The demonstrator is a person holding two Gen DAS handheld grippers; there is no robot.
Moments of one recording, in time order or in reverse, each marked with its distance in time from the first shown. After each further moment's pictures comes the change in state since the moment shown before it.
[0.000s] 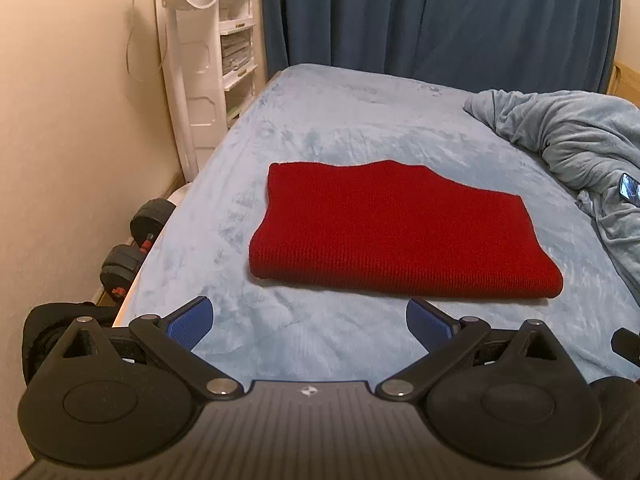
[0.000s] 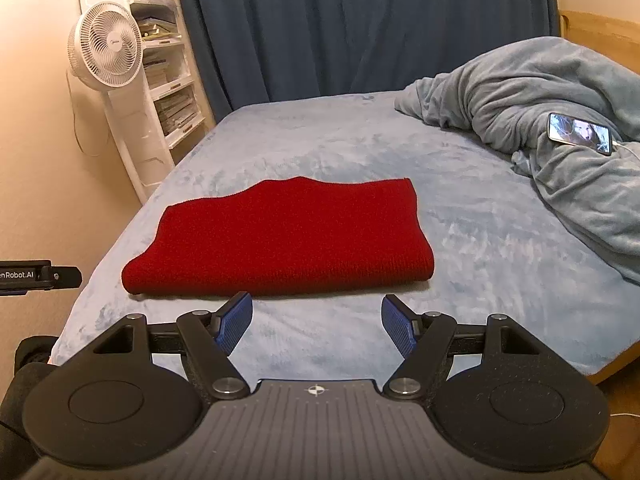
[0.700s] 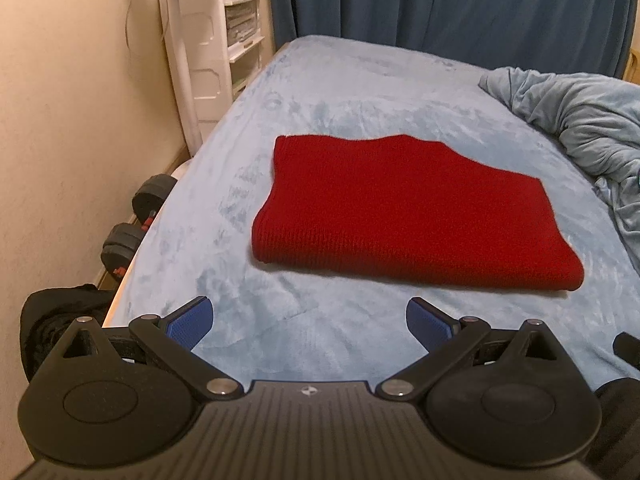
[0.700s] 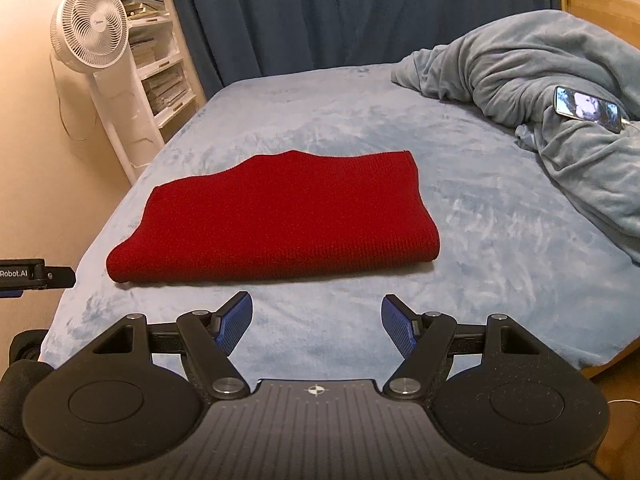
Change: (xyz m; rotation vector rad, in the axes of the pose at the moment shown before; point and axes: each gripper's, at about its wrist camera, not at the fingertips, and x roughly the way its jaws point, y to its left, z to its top) left arm 0.040 0.002 0.008 -0.012 0.095 0.029; right arm 0.040 -0.001 0.004 0.026 0.075 -0.010
